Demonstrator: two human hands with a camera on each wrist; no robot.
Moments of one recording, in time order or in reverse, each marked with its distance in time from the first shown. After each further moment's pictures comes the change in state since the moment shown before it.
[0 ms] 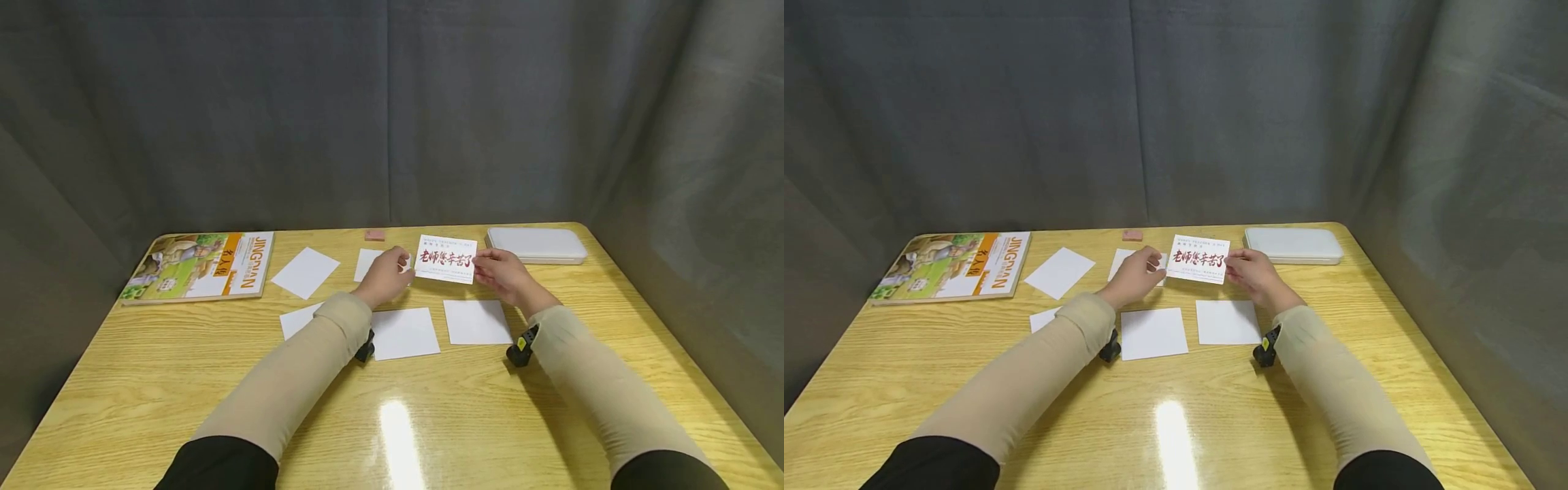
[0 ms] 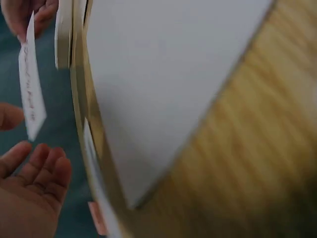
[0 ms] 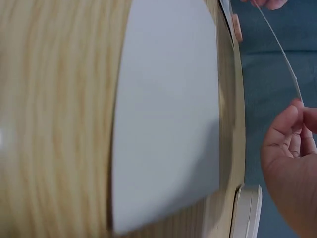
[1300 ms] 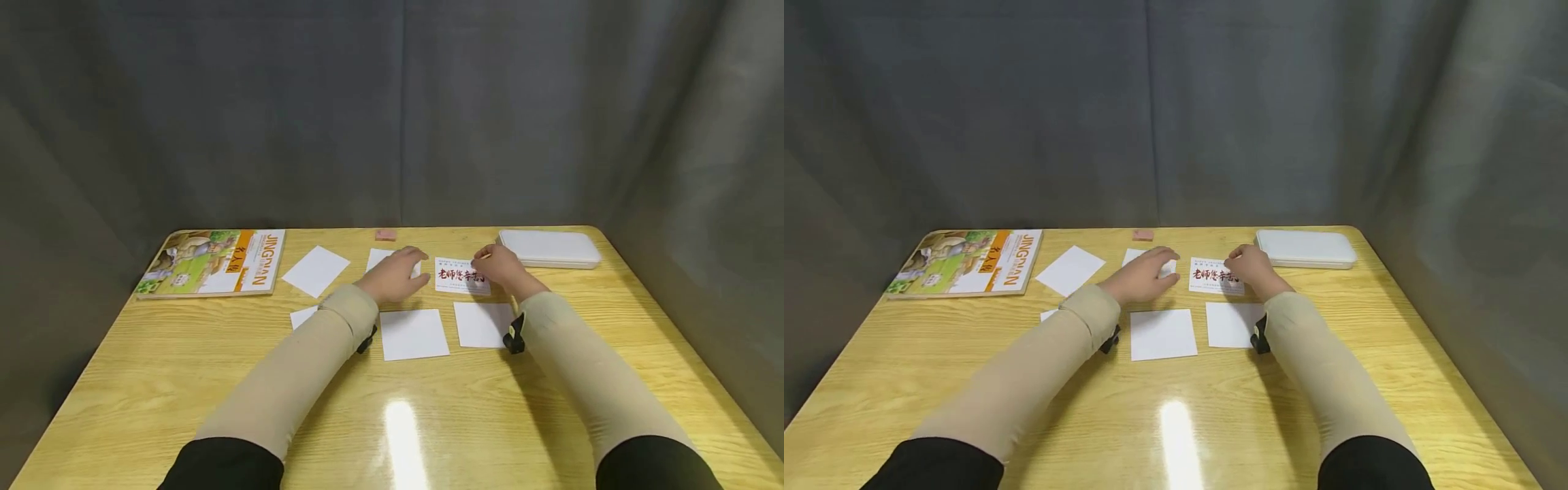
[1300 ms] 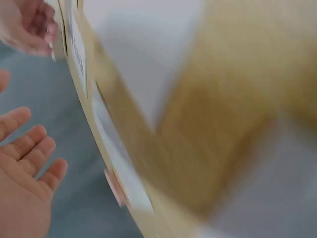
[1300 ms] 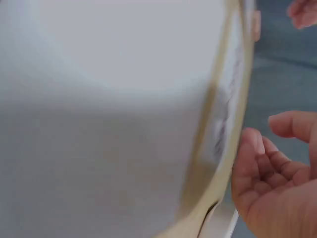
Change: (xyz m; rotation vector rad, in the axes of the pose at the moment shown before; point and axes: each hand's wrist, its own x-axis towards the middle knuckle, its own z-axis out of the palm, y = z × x) left_hand -0.007 0.006 -0.023 0.382 -0.225 0.182; right_hand 0.024 -0.010 0.024 -0.801 0.048 -0.004
